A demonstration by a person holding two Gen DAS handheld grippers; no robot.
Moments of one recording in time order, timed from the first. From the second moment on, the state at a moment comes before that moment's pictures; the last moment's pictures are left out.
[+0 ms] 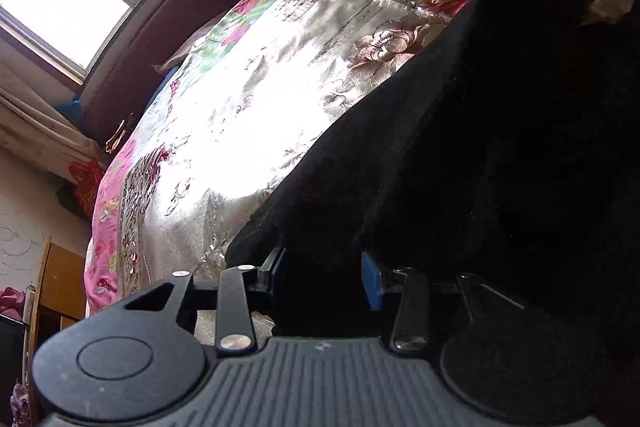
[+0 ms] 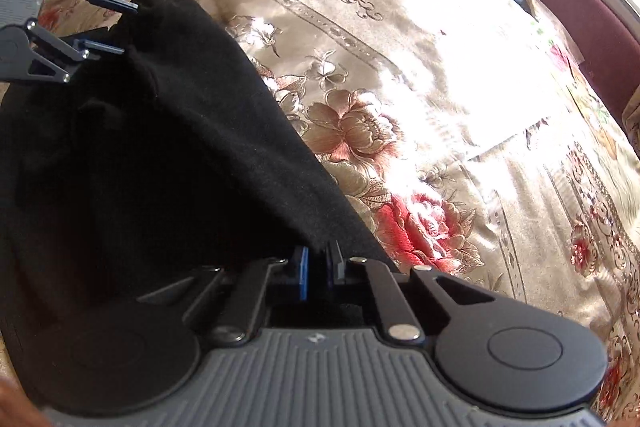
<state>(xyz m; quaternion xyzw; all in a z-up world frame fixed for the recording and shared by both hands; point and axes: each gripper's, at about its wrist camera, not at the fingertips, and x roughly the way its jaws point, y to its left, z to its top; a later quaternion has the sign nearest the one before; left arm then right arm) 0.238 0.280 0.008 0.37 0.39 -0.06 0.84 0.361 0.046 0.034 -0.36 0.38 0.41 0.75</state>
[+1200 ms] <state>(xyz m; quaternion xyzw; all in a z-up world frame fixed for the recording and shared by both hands) 0.107 0.304 0.031 0.29 0.43 0.02 0.85 0.183 0.050 0.047 -0.23 0.52 0.48 0.67</state>
